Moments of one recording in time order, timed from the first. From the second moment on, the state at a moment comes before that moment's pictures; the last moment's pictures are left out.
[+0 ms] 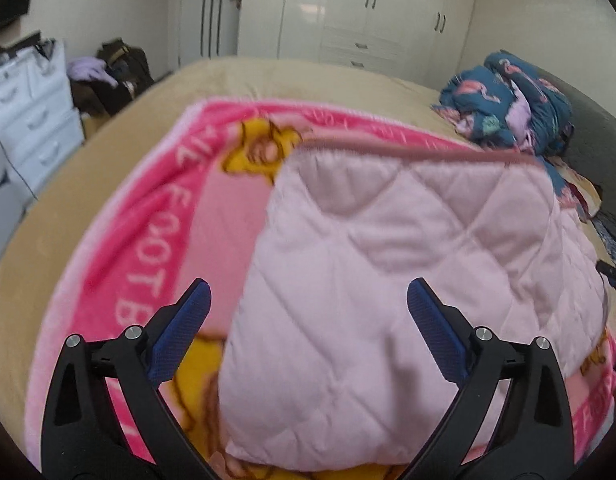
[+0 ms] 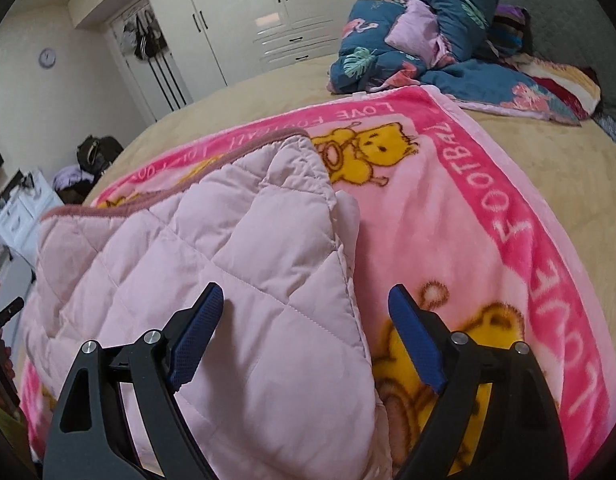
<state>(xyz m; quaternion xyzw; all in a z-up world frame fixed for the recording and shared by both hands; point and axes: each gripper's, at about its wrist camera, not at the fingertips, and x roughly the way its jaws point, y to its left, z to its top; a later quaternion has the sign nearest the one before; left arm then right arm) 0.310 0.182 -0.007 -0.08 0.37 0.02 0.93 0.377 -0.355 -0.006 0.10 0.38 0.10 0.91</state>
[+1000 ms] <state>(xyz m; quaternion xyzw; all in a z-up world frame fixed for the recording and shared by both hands) 0.405 0.156 -0.005 -0.01 0.36 0.10 0.93 0.450 -0.349 0.003 0.14 0.34 0.04 0.93</state>
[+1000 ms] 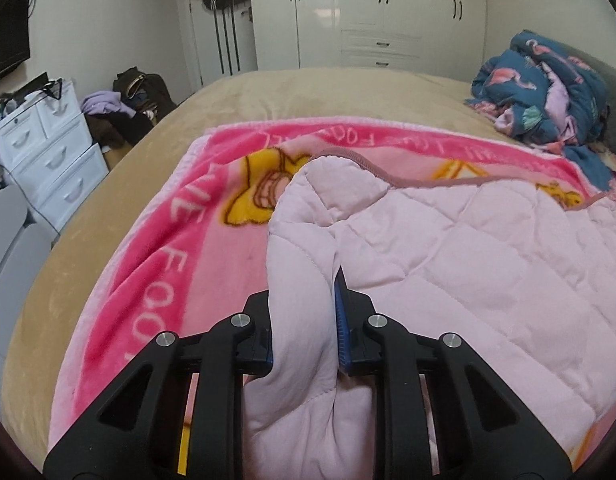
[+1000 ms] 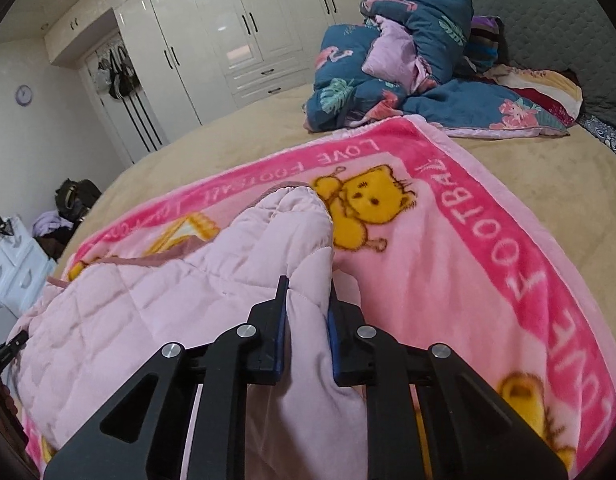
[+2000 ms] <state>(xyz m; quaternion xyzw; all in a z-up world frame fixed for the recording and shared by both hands) 0.320 0.157 0.029 -0.01 0.35 0.14 0.92 0.332 -0.352 0.048 0.18 0.29 0.06 0.94</state>
